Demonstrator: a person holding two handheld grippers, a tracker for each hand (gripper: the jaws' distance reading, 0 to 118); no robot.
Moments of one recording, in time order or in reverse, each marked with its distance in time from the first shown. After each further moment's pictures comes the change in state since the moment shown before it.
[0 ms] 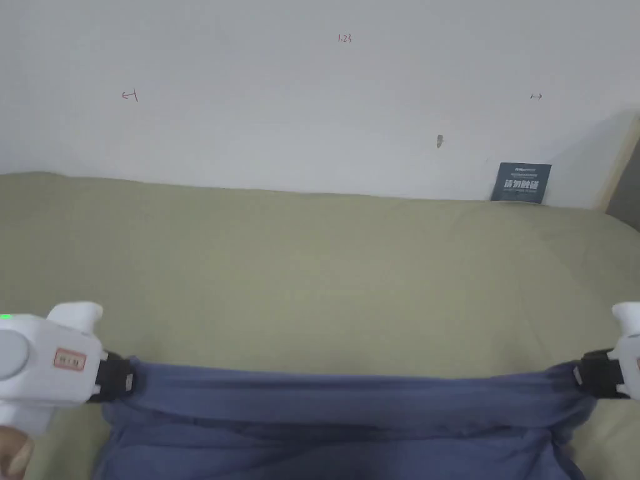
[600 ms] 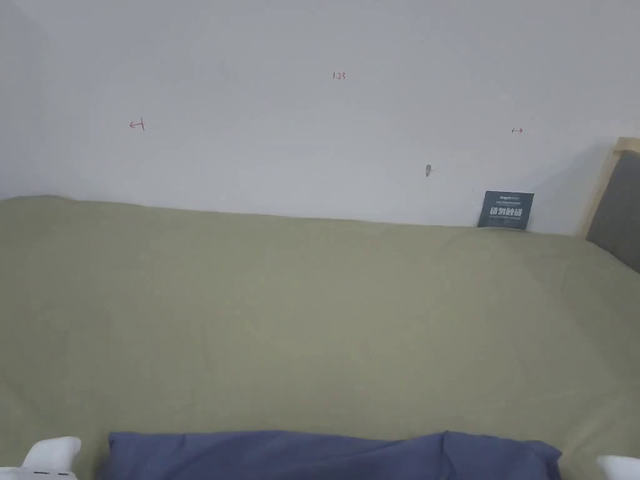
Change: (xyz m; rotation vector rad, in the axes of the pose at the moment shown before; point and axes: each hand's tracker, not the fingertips) left arm -0.034 -0.113 -0.031 -0.071 -0.044 0.112; right arm 0.014 -0.127 -0.037 -0.175 -0.001 -0.098
